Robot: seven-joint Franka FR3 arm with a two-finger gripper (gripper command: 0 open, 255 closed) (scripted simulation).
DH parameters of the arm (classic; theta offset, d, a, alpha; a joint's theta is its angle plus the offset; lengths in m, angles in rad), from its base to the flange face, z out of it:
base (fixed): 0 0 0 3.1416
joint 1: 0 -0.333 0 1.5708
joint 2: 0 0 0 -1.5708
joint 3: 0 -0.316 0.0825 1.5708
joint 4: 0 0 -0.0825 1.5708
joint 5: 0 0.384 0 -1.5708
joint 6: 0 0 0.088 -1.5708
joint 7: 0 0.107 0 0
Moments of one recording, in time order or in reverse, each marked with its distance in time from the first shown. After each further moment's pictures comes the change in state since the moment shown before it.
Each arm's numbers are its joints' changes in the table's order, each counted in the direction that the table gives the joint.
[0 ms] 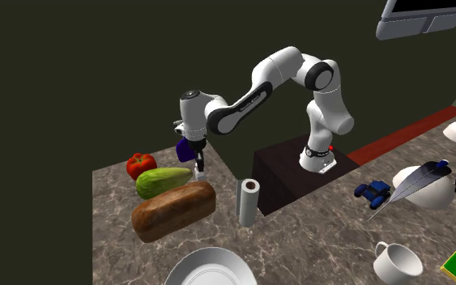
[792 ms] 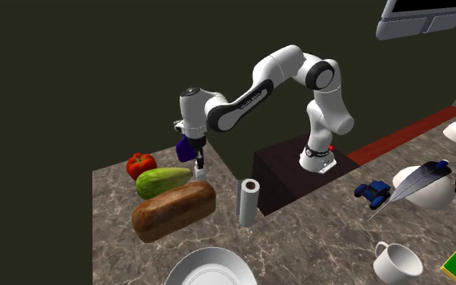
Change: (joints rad) arm 0.000 -0.013 0.001 -0.009 -0.001 0.021 0.000
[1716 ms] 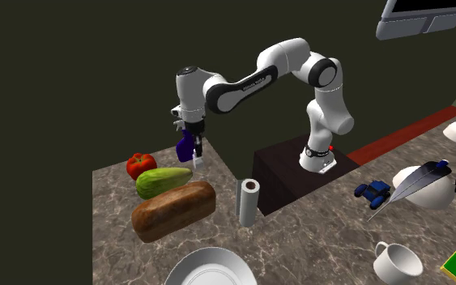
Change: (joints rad) arm 0.000 -0.038 0.002 -0.131 -0.005 0.169 0.006
